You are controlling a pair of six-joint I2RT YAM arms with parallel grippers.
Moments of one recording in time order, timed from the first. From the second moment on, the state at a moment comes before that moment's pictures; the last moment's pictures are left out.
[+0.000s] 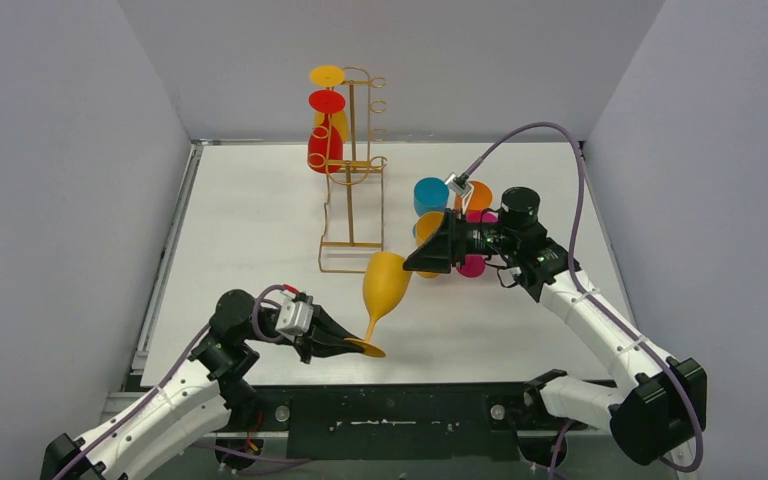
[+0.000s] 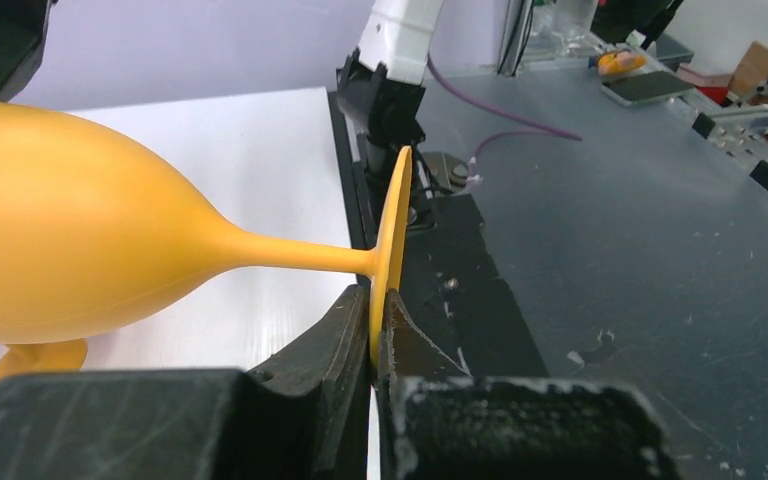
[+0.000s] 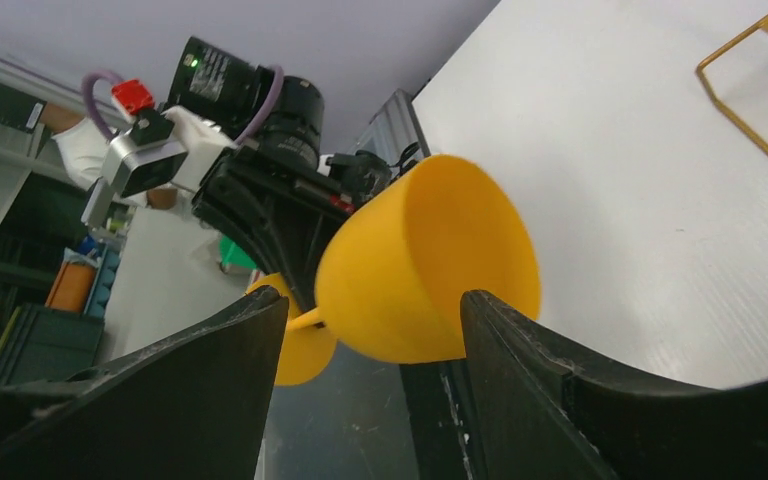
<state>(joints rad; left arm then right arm) -0.74 0.57 0.32 0.42 0.99 -0.16 0.43 1.14 0.91 -0.01 -1.04 0.69</state>
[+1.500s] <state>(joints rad) -0.60 0.60 0.35 0.46 1.27 -0.12 0.53 1.25 0.91 0.38 -1.27 1.04</state>
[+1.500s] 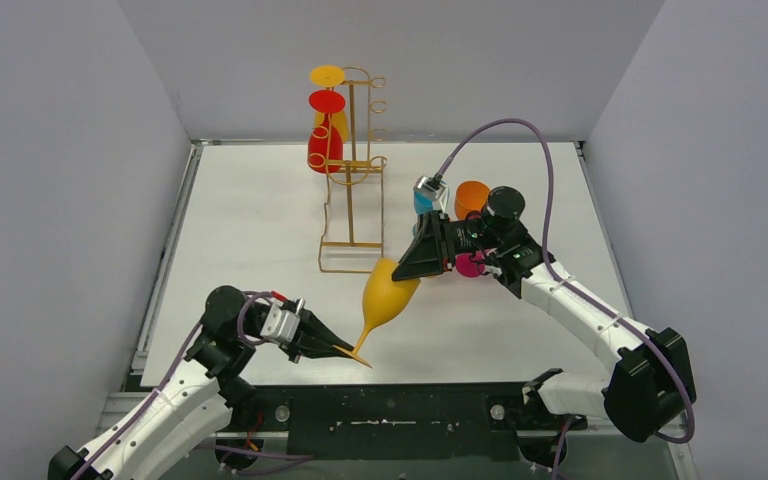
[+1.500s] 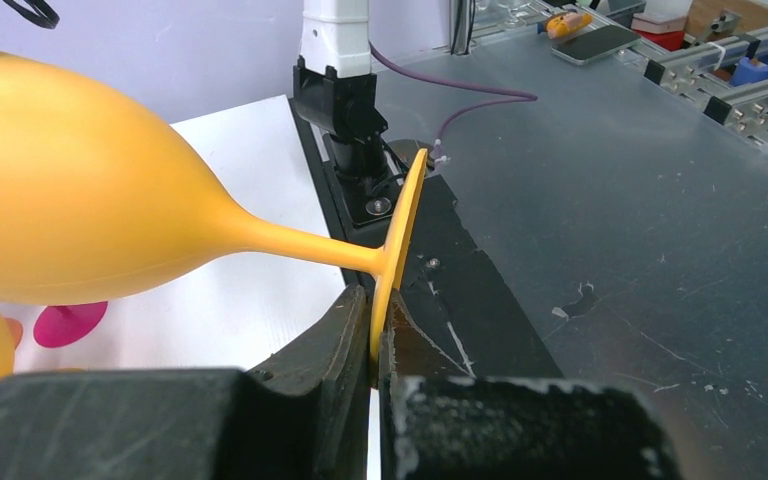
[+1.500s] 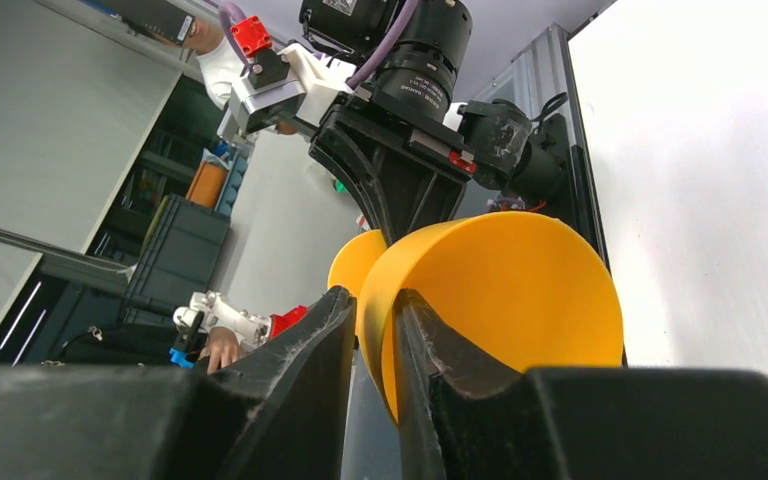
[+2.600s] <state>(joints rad) -0.59 0.41 0.37 -0.01 0.75 0.03 0.53 1.17 0.88 0.10 -1.03 0.73</state>
